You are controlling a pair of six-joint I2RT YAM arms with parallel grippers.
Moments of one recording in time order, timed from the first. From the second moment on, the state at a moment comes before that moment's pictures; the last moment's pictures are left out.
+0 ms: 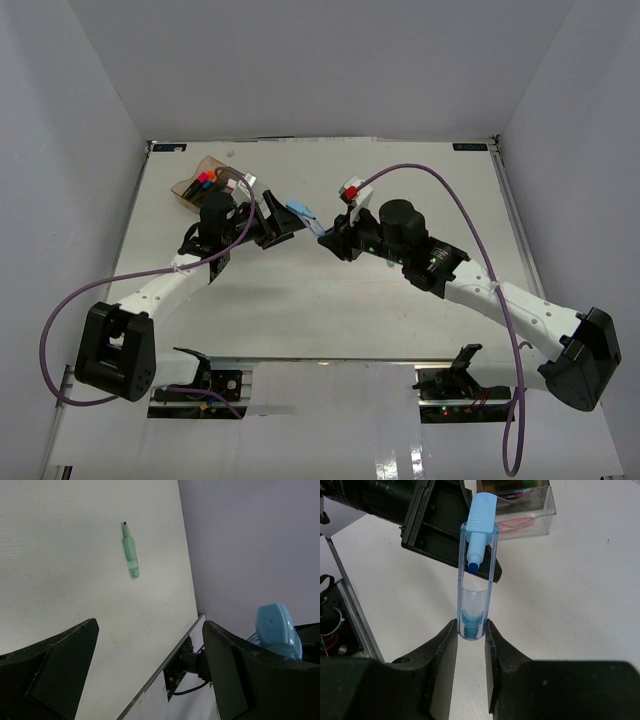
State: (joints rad) left arm -0.33 1.29 0.74 0.21 0.60 -0.90; right arm 0.86 1.19 0.96 -0.03 -0.17 0.12
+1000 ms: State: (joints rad) left arm -0.33 1.23 0.75 0.22 0.57 -0.87; right arm 0.86 1.16 0.86 0.09 -0.21 0.12
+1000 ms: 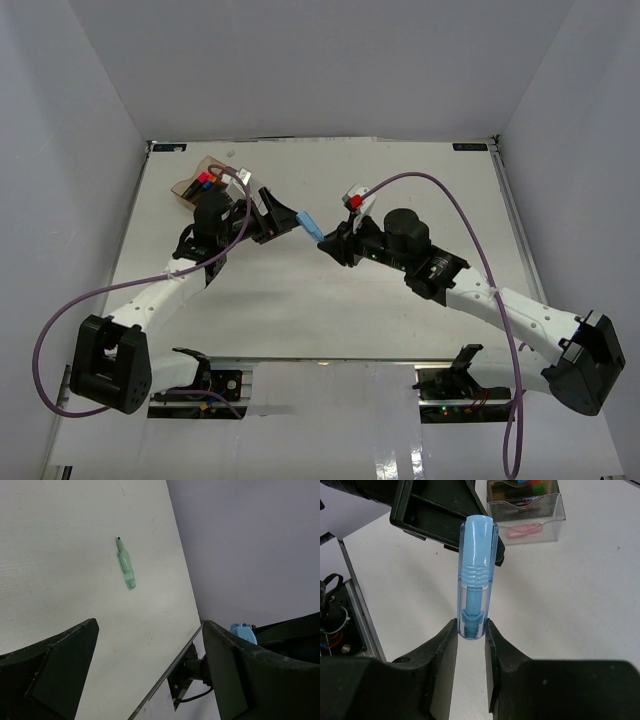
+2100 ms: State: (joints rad) left arm -0.26 1.24 1.31 -0.51 0.77 -0.41; right arm 0.86 1.00 0.62 0.34 -0.27 -0.20
